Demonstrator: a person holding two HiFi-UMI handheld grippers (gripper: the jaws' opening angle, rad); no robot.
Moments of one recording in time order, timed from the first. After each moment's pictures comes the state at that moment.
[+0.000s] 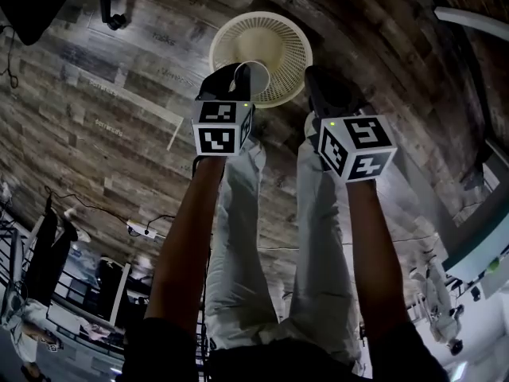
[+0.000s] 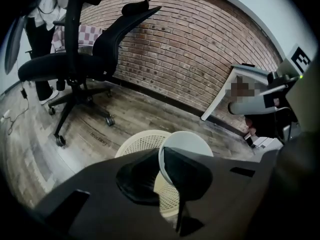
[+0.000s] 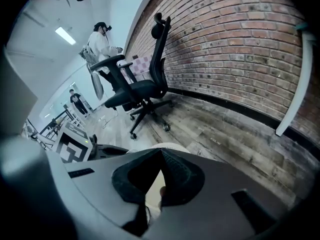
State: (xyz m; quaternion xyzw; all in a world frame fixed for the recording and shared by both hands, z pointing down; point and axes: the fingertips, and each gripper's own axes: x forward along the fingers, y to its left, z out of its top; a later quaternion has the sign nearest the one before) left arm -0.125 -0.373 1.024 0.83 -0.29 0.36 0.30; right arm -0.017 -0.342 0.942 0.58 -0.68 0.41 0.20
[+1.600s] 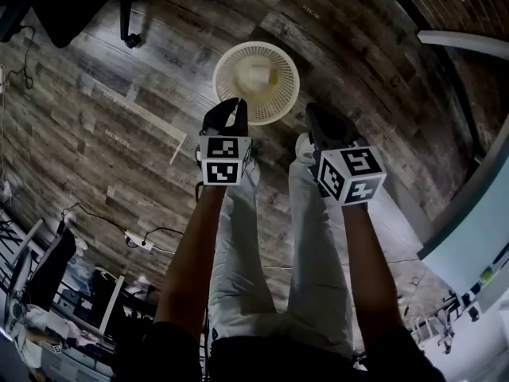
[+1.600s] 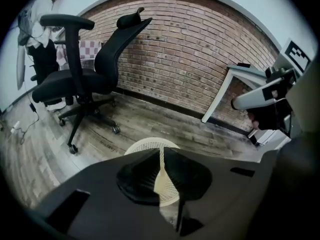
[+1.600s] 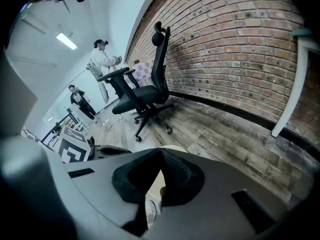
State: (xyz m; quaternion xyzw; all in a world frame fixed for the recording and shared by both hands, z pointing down) left arm -0.131 -0.349 0.950 0.83 -0.32 0.37 0.27; right arm -0.002 -0.310 0.870 0.57 -0.68 0.41 0.18
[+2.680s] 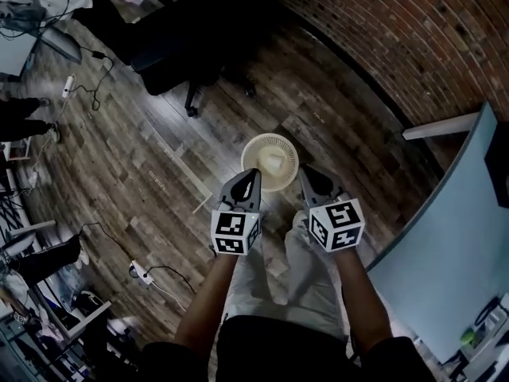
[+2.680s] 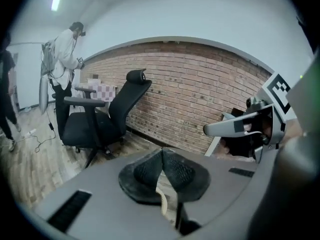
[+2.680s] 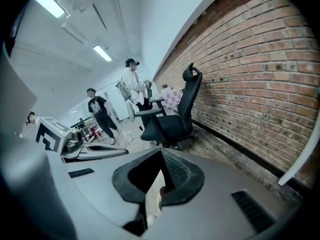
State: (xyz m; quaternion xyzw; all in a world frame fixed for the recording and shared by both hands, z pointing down) left arm -0.100 -0.339 0.636 0.85 -0.42 0.21 0.22; right arm 0.003 -0.332 0.612 0.52 -0.79 0.29 0.13
